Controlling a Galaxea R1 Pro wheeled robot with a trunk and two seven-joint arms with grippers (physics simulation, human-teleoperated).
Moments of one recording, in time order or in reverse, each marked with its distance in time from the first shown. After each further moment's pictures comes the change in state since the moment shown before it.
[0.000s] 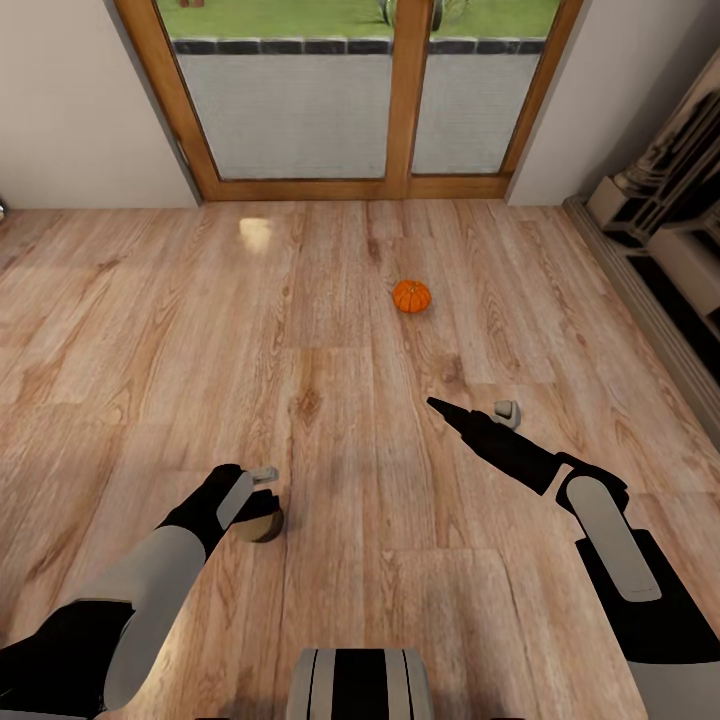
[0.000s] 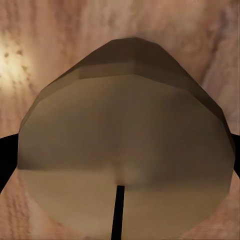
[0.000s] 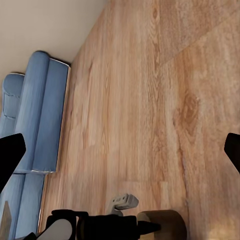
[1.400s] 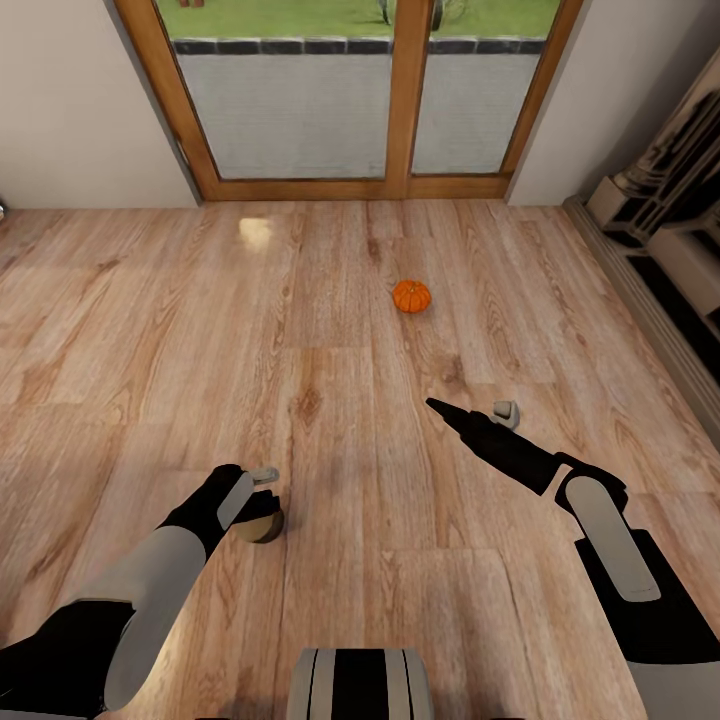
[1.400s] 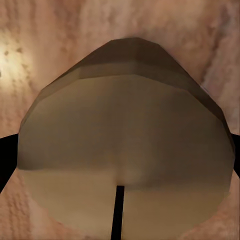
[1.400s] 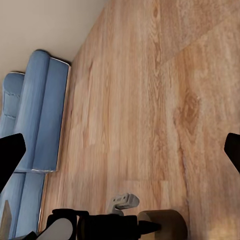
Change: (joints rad) left arm 0.000 -0.001 -0.001 0.004 -0.001 0.001 0.003; right arm 0.000 0.000 0.005 0.000 0.000 0.000 0.000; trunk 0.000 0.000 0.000
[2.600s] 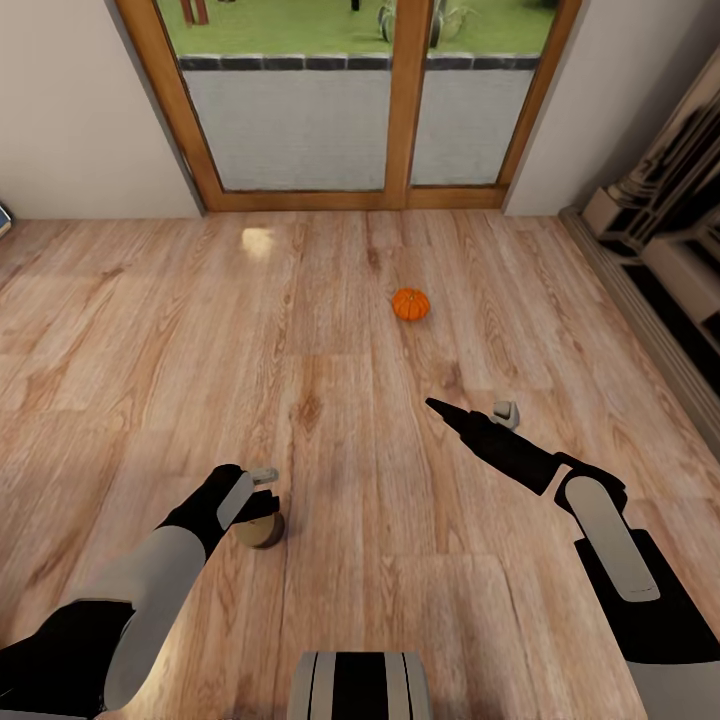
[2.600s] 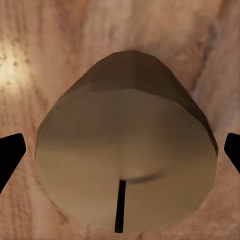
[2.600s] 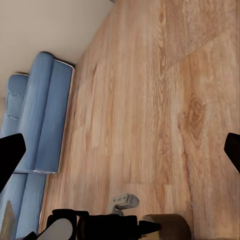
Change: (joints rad) left arm 0.000 0.001 0.000 0.000 0.001 0.000 -0.001; right arm 0.000 0.001 0.000 0.002 0.000 -0.001 0.000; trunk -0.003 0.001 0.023
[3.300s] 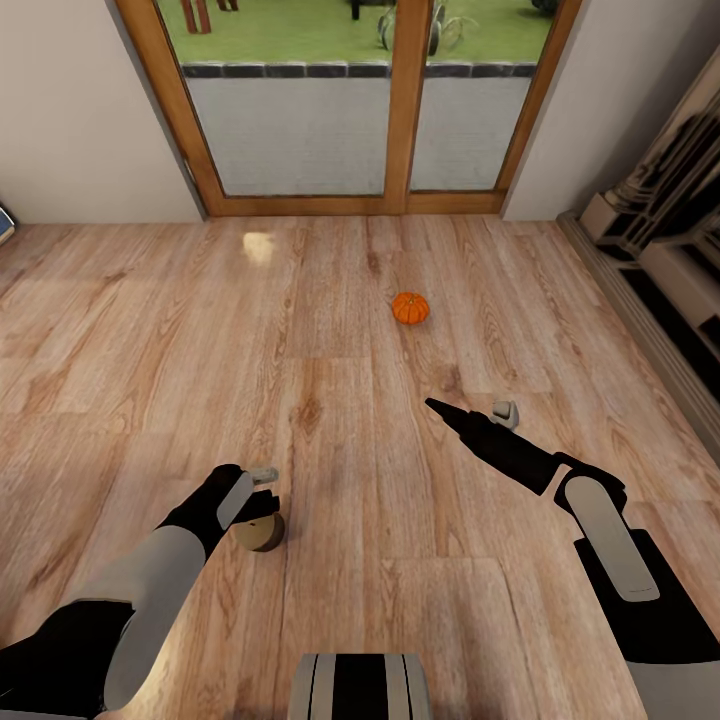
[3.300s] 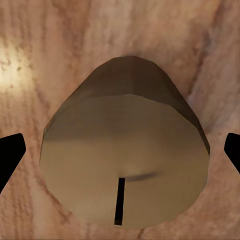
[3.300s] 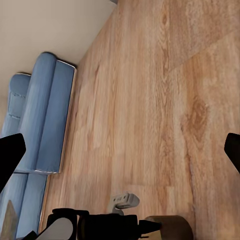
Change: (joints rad) left arm 0.000 0.001 0.000 0.000 0.000 0.001 0.000; right arm 0.000 0.000 0.001 0.000 0.000 0.002 0.000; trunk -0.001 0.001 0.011
